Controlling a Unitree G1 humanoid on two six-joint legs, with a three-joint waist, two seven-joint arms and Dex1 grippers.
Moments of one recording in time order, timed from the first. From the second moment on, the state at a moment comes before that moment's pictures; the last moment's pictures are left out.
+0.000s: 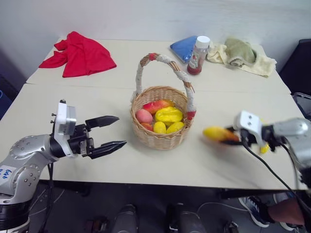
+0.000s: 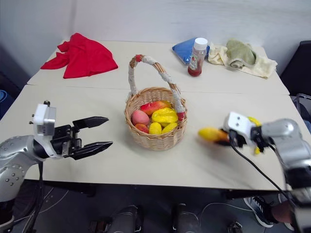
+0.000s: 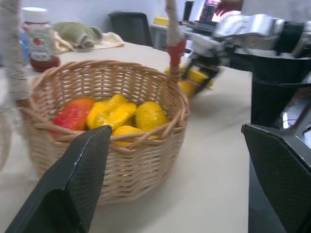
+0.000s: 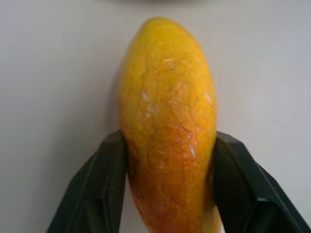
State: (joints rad) left arm -0.15 0.80 0.35 -0.38 -0.85 0.56 -0.97; right arm -0.36 -1.04 0.09 -0.02 0.35 0.38 1.35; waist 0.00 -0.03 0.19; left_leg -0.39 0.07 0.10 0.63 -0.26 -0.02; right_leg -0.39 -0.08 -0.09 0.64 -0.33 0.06
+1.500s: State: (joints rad) left arm -0.26 0.78 0.24 -0.33 -0.83 0.55 -1.02; right arm 0.41 -0.59 -0.66 -0.42 0.49 0.18 0.97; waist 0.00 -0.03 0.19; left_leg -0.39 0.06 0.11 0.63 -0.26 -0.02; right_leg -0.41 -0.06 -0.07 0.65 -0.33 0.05
